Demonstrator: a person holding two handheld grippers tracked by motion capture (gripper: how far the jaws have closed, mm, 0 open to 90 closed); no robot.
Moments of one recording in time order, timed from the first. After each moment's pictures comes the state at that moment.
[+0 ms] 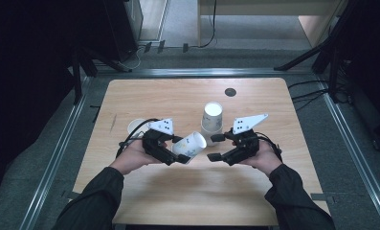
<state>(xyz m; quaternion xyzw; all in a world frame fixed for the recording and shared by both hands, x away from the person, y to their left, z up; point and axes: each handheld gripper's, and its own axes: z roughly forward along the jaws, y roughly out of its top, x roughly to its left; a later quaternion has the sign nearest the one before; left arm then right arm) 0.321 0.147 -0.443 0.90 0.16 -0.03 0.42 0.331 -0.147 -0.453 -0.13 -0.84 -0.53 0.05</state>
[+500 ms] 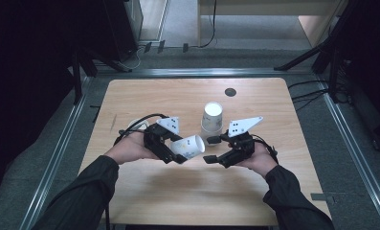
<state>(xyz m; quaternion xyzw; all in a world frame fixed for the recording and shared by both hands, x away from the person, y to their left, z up) 0.329 0.136 -0.423 0.94 0.12 -0.03 0.31 0.329 -0.135 -0.459 -0.12 -0.84 -0.53 0.05</state>
